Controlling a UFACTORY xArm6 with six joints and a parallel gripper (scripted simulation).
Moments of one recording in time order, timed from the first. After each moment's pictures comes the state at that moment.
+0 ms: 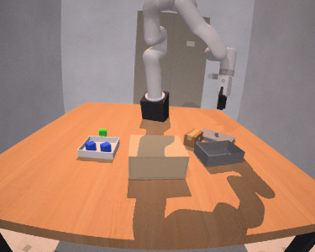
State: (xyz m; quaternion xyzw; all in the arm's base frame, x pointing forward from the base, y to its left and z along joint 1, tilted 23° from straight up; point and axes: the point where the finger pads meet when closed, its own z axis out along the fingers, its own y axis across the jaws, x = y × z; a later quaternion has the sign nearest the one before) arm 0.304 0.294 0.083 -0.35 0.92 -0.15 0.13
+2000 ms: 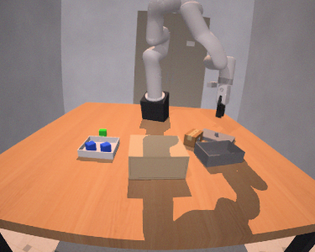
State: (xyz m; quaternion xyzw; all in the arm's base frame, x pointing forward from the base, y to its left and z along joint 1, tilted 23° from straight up) arm 0.319 0.287 0.044 -0.35 0.92 -0.15 0.13
